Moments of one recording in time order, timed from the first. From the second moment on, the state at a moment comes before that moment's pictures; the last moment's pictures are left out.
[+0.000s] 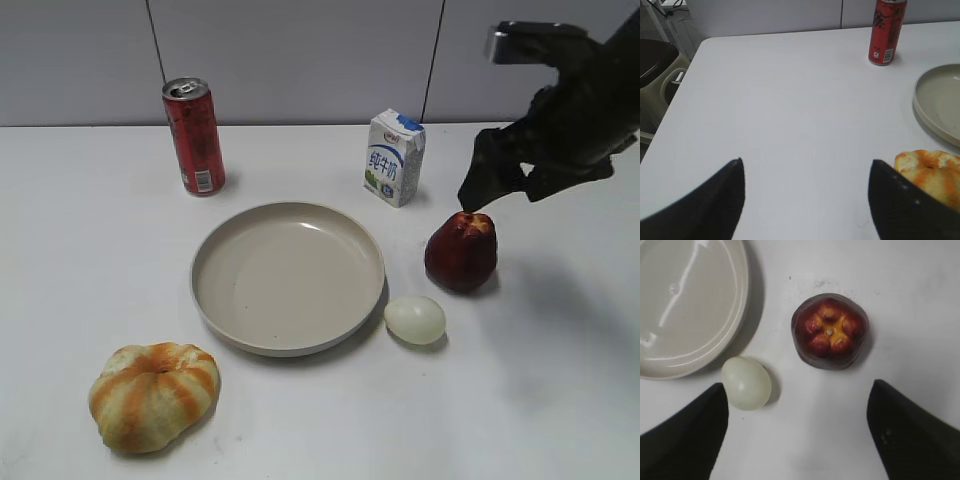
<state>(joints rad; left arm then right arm) -0.04 -0.01 -0.50 -0.03 1.04 0.11 0.24 1.64 -1.16 0.28 0.79 -0.24</state>
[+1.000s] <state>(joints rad) -0.04 -0.01 -0.50 -0.03 1.04 0.11 0.24 2.05 -1.48 0.22 0.94 -0.20</state>
